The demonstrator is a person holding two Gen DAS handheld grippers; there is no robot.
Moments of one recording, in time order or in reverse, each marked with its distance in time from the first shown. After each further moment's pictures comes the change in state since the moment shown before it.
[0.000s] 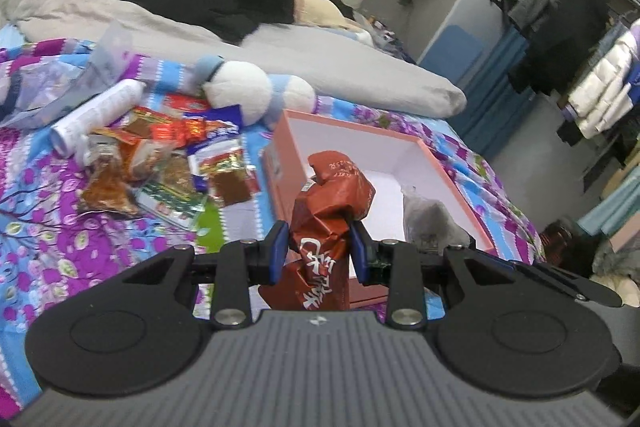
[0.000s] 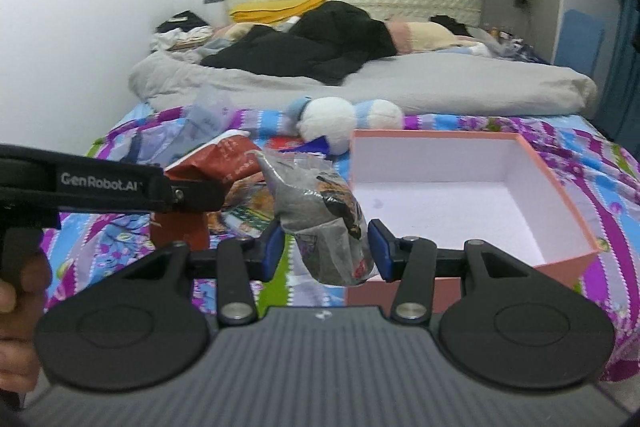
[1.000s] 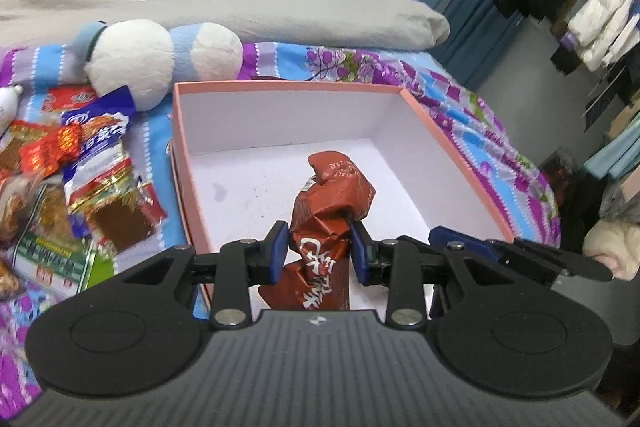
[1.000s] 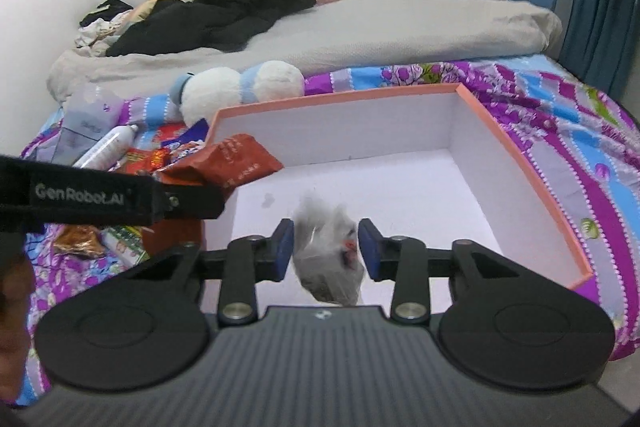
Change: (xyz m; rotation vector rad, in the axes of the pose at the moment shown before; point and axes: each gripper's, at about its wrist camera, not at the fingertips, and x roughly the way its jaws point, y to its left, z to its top) left arm 0.234 -0.058 0.055 0.134 0.211 -0.050; right arm 0.130 -0.131 0.016 0.129 0.128 -0.101
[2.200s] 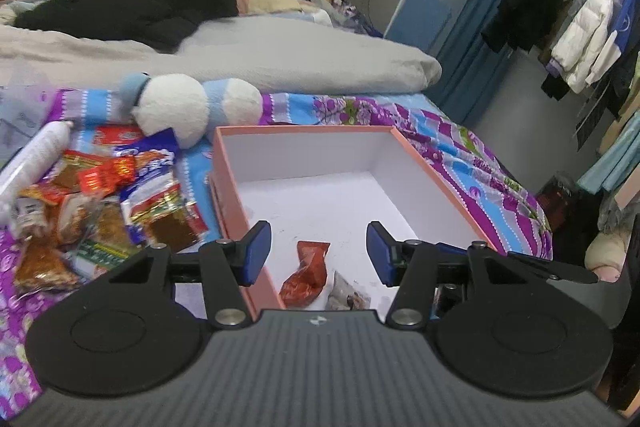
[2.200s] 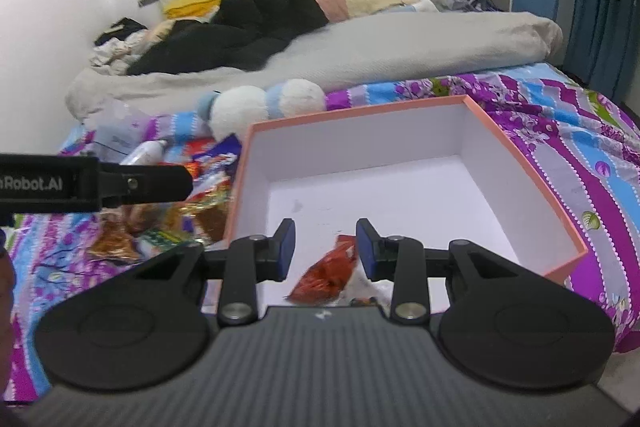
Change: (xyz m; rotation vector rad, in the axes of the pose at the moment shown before) left arm -0.131 0.002 -0.043 0.024 -0.166 0.024; right arm -0.056 0.023 -0.012 0.020 -0.062 0.043
